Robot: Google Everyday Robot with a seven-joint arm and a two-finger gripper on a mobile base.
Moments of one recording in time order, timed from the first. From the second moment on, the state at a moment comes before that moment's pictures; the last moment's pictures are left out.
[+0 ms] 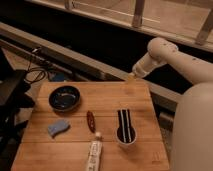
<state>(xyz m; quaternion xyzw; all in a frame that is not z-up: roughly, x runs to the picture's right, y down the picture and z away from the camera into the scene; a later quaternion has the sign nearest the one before) 0.114 -0.032 0.787 -0.34 -0.10 0.44 0.82</state>
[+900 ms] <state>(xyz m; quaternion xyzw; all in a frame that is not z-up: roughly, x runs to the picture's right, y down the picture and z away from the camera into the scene) 0.094 0.030 0.733 -0.38 -0.08 0.45 0.81</state>
